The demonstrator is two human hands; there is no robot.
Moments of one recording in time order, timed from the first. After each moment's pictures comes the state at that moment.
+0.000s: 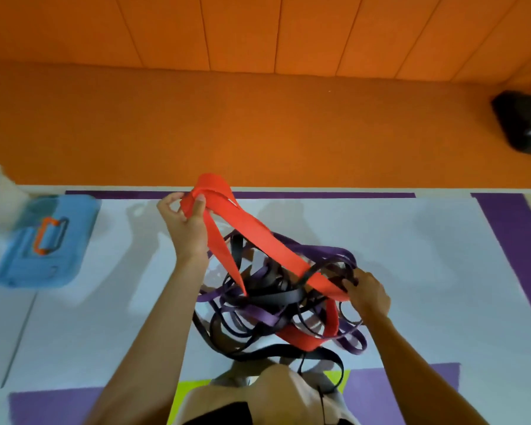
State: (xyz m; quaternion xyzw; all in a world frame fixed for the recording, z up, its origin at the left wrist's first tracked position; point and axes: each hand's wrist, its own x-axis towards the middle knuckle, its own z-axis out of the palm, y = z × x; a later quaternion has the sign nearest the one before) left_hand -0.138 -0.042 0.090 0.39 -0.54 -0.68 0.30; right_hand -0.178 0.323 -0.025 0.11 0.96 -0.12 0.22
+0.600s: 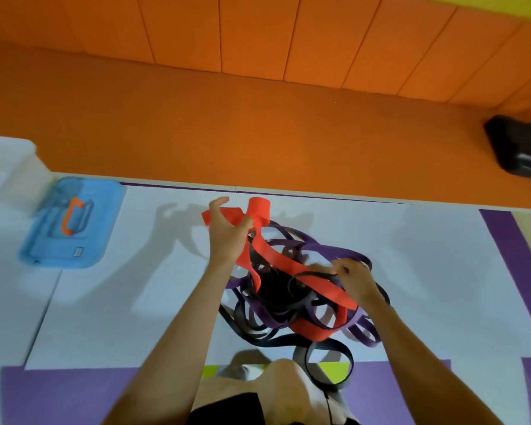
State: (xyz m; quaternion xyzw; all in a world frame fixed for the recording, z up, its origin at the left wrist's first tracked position) left_hand -0.093 -0.056 0.066 0.34 -0.67 -0.65 0.12; right_hand -0.154 0.247 0.012 -0.05 0.94 -0.26 0.21
